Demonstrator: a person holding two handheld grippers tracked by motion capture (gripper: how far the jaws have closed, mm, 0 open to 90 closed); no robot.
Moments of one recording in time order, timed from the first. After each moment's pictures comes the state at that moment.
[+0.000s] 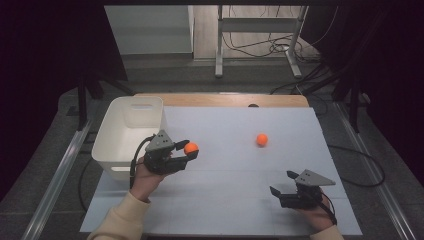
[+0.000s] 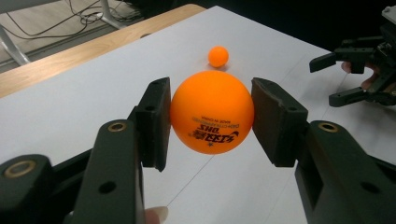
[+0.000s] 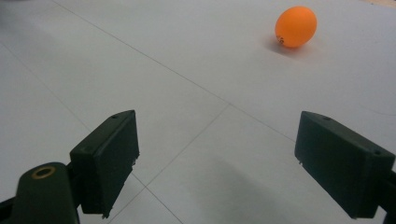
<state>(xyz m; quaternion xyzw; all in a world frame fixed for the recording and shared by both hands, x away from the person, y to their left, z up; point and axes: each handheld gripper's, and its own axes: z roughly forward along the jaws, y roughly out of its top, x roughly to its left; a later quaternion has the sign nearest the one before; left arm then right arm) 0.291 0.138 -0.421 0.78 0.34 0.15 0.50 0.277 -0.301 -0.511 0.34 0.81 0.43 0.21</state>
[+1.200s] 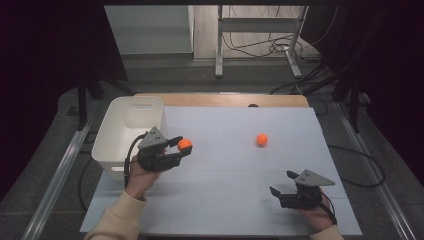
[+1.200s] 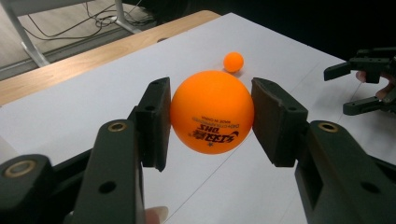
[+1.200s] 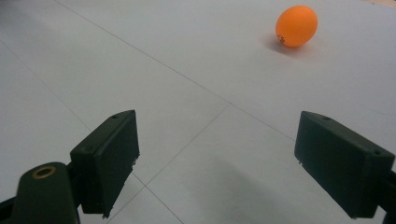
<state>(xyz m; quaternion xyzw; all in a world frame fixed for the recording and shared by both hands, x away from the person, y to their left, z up) 0.293 0.151 -0.418 0.77 0.35 0.16 0.50 0.277 -0.300 -0.512 0.34 0.81 0.43 0.21</state>
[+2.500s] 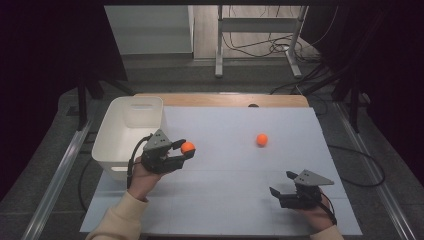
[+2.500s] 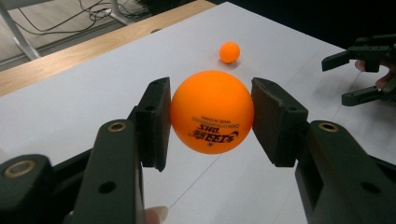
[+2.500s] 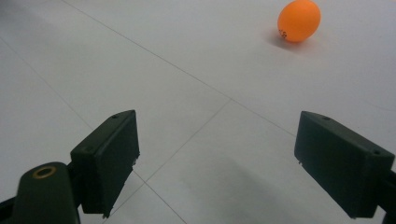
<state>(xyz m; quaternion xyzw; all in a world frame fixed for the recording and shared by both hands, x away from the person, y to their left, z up) 0.292 0.142 -0.424 0.78 0.35 0.16 0.49 0.278 -0.300 -0.513 0.34 0.81 0.43 0.20</state>
